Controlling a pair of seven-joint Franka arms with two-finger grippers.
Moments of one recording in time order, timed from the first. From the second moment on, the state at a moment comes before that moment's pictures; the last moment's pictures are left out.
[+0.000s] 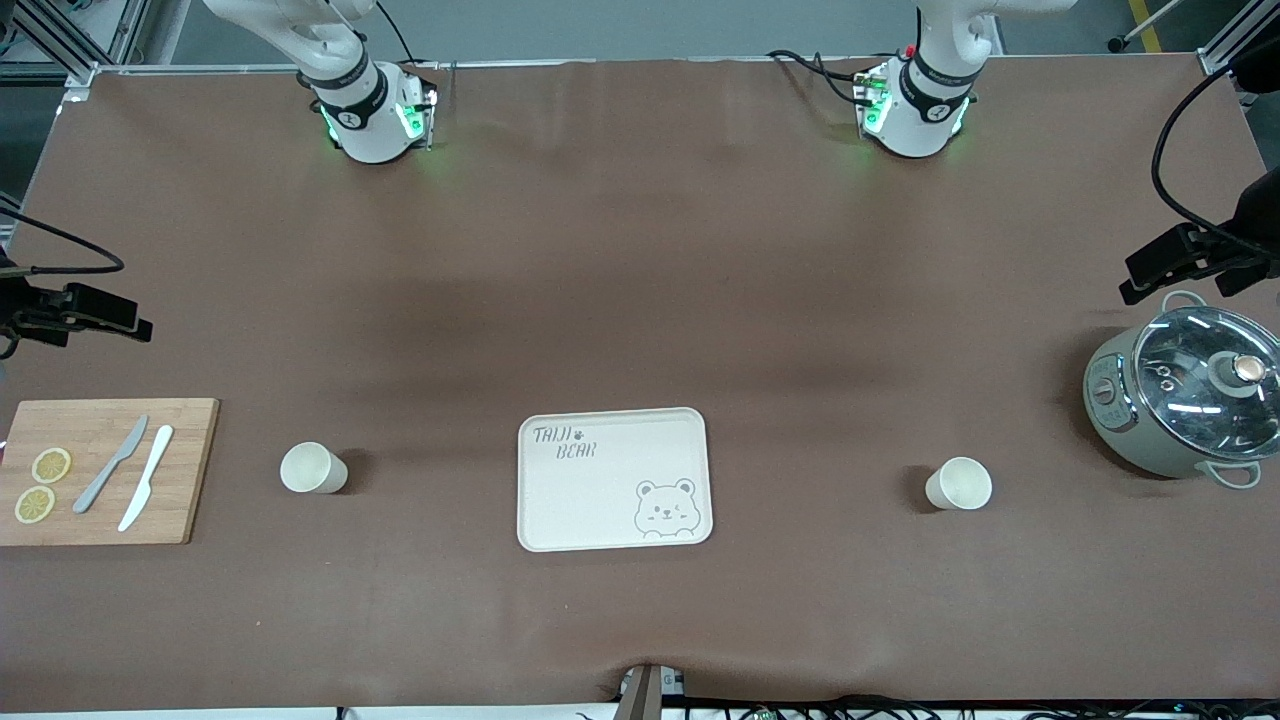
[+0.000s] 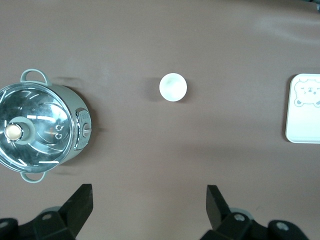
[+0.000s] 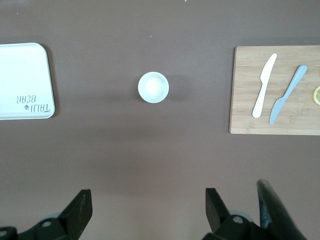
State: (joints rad) left arm -0.13 0.12 0.10 -1.34 -0.01 1.52 -0.10; right arm 0.01 0.27 -0.11 -1.25 0.09 1.44 -0.10
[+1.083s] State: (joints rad) left arm -0.11 0.12 0.10 -1.35 -0.01 1.52 -0.10; right arm 0.02 0.06 -0.10 -1.49 0.06 1.55 -0.03
